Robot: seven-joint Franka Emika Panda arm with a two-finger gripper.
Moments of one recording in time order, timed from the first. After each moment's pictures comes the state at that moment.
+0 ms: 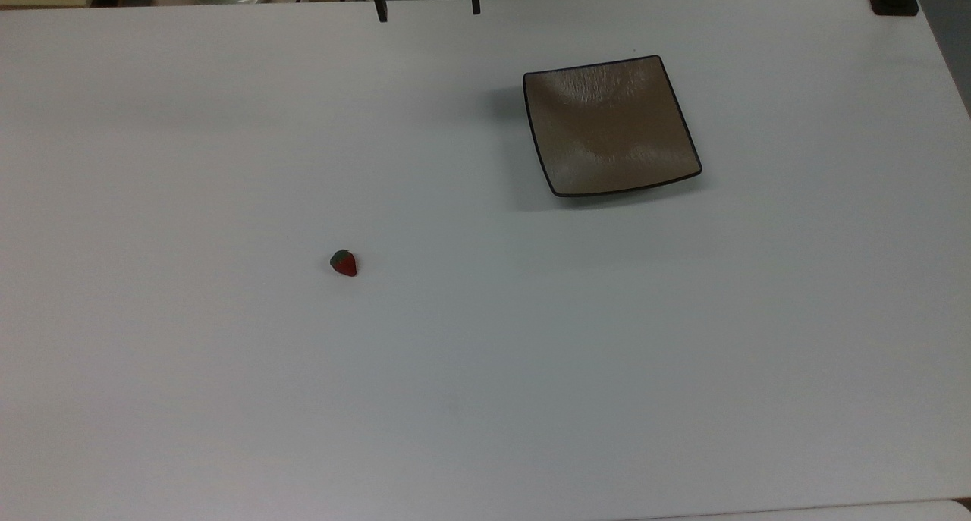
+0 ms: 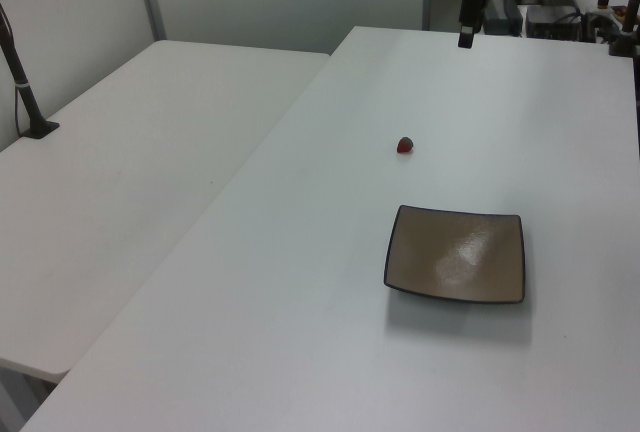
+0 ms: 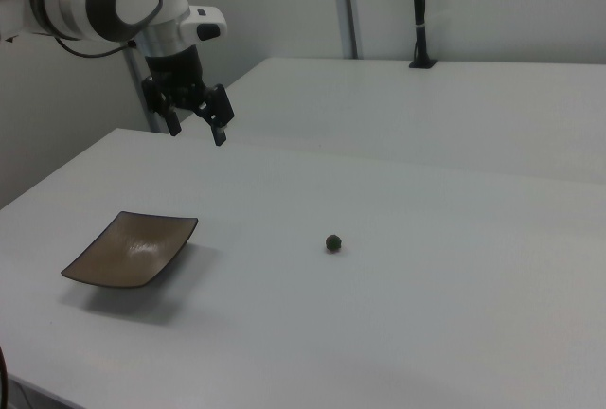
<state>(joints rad) 0.23 -0.03 -0.11 -1.68 0.07 1.74 -0.01</state>
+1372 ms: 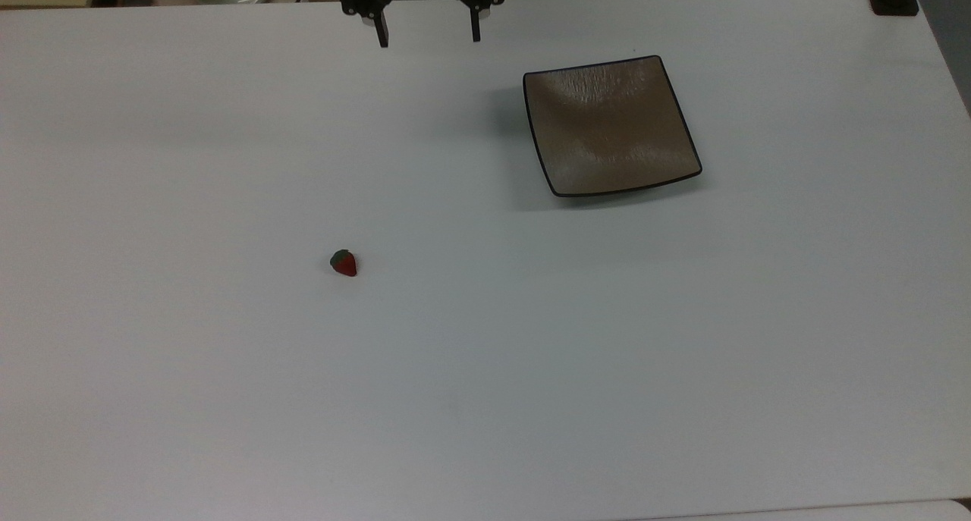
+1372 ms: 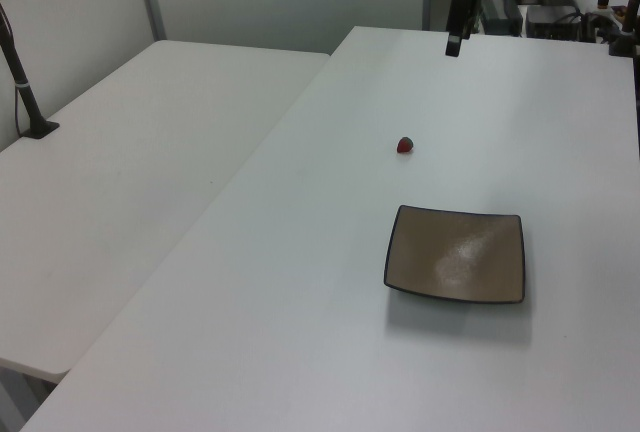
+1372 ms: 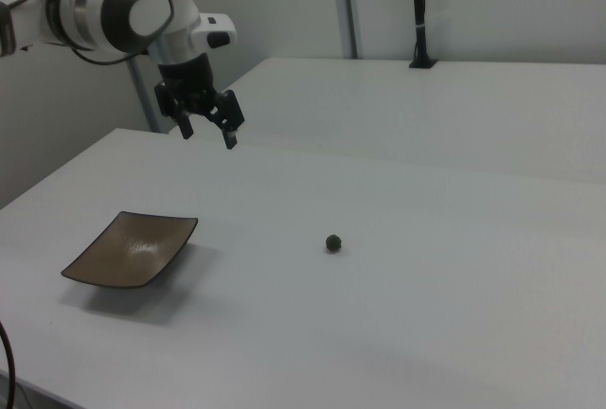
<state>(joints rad) 0.23 0.01 -0.11 -1.68 0.07 1.81 0.01</state>
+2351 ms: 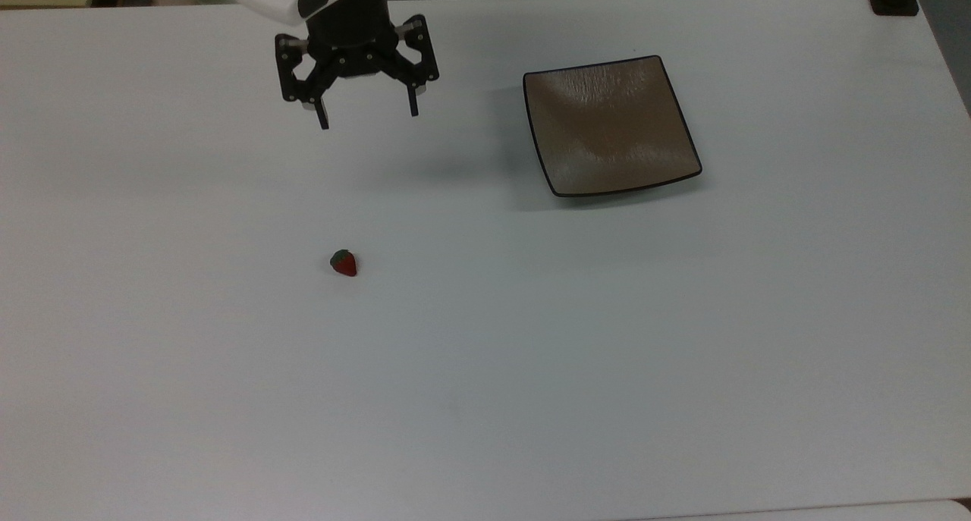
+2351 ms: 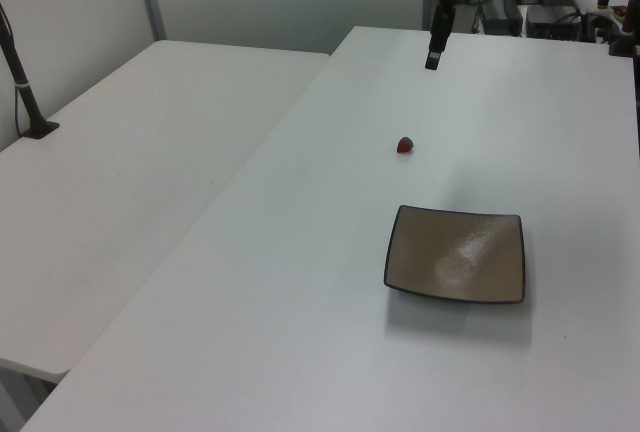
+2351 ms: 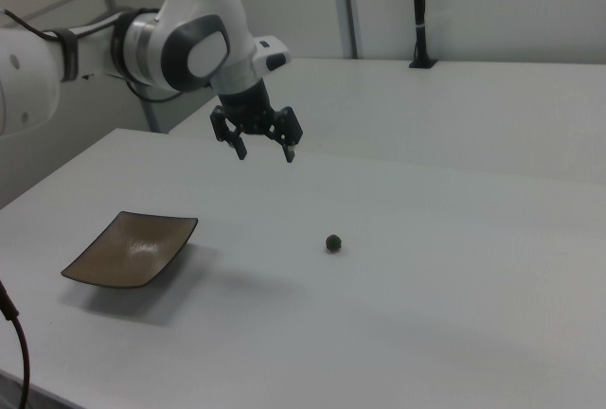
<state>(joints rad) 0.14 0.12 -0.11 -1.71 0.06 2.03 -0.27</state>
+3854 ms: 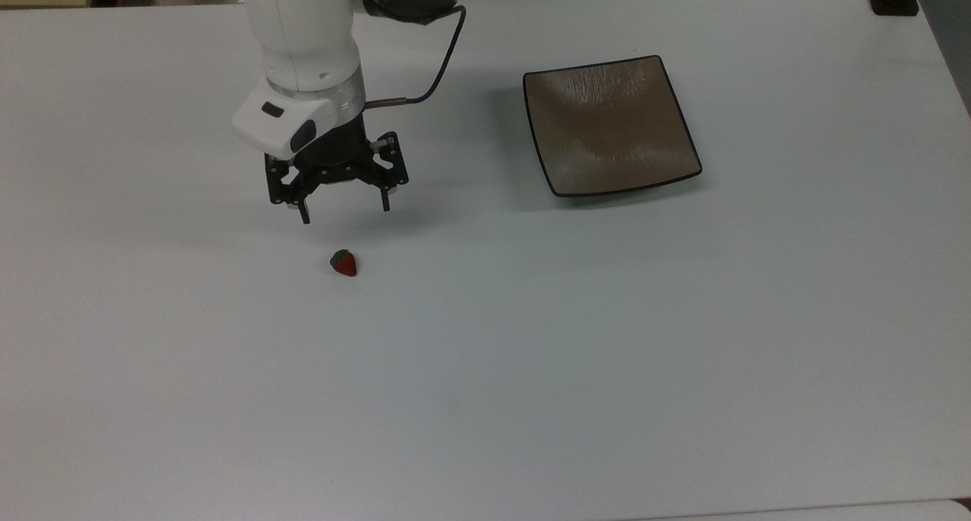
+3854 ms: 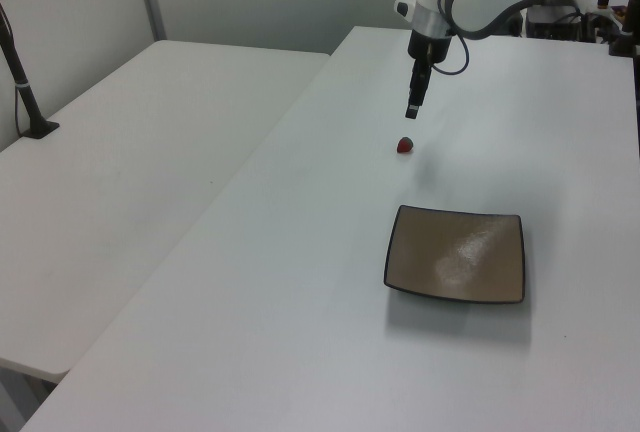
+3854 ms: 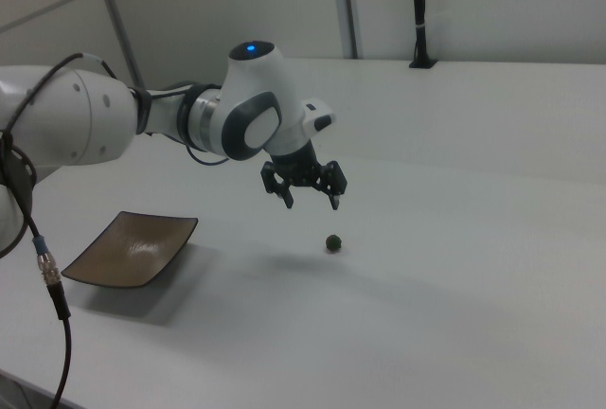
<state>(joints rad) 0.09 0.33 -0.11 -1.74 0.06 2.29 -0.35</state>
